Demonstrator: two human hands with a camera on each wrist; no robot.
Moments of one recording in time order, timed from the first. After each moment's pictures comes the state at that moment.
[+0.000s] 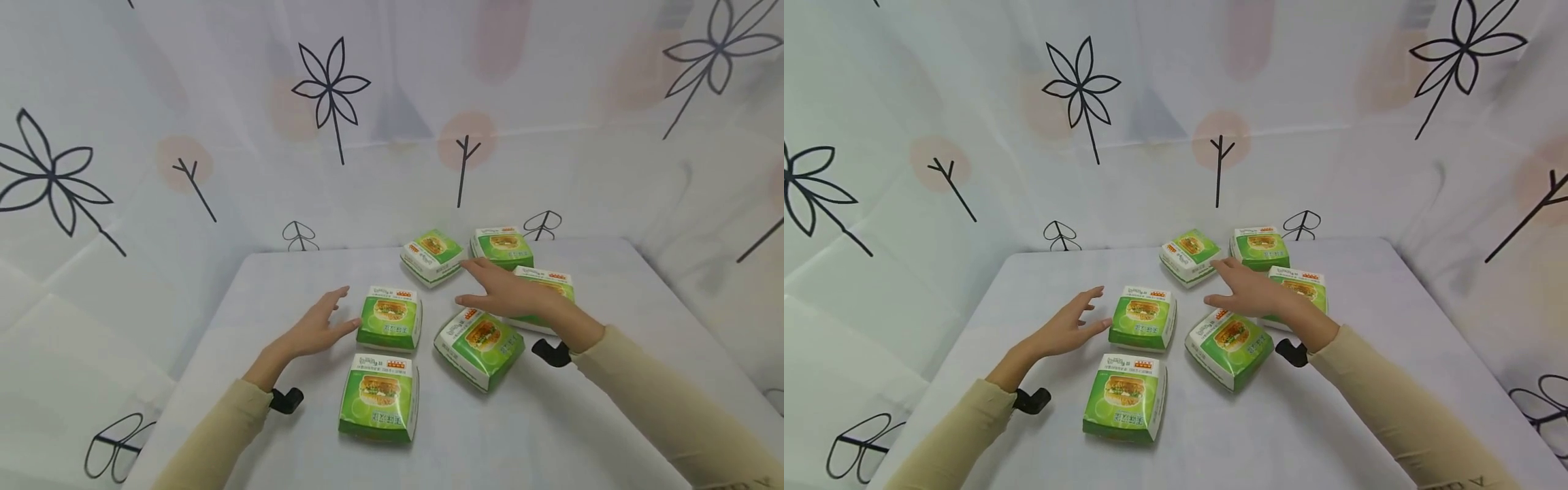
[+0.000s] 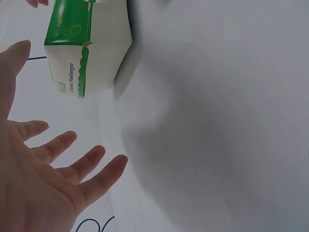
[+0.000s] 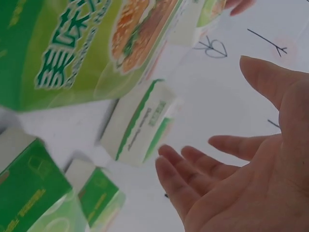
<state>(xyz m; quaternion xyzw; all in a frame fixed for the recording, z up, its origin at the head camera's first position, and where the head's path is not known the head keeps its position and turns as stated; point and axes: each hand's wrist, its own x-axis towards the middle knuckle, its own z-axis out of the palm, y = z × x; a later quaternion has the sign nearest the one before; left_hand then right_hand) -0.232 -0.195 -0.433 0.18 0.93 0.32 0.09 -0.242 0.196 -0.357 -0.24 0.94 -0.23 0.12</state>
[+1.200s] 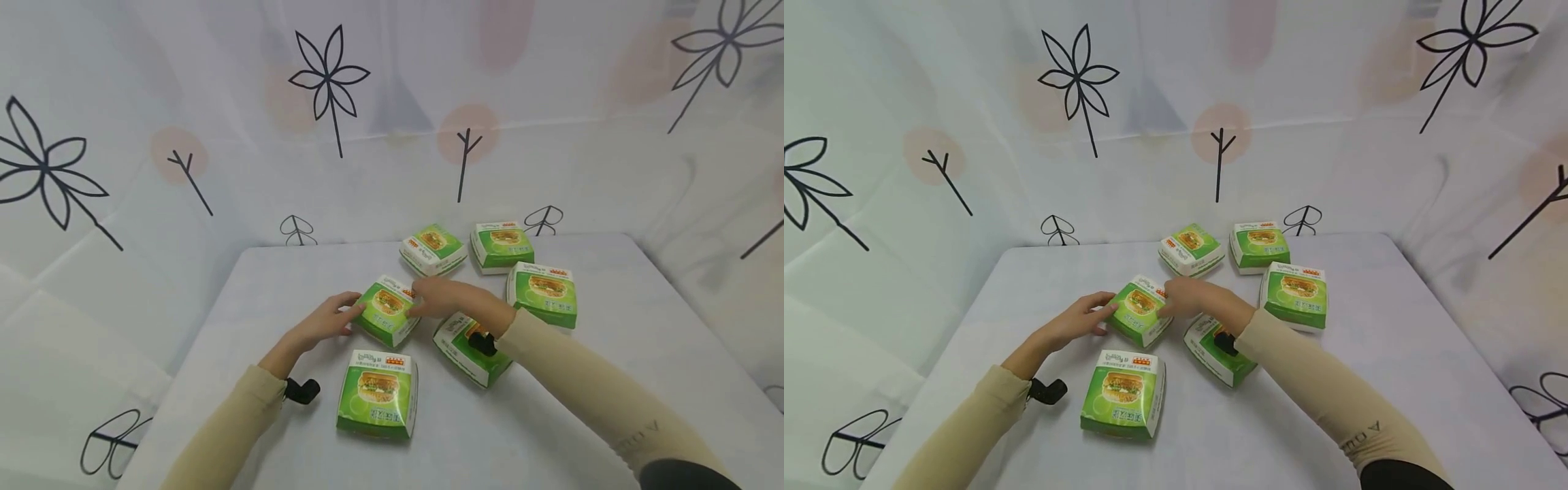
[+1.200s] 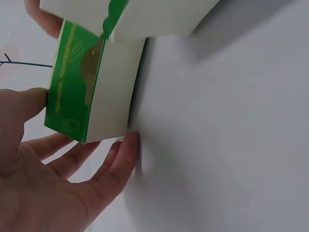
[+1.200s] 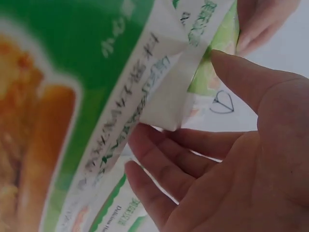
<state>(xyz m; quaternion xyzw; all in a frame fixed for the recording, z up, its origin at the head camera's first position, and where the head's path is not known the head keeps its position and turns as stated) -0.246 -0.173 -0.440 0.09 0.86 0.46 0.20 -0.266 0.098 -0.374 -0.28 0.92 -0.15 0.23</state>
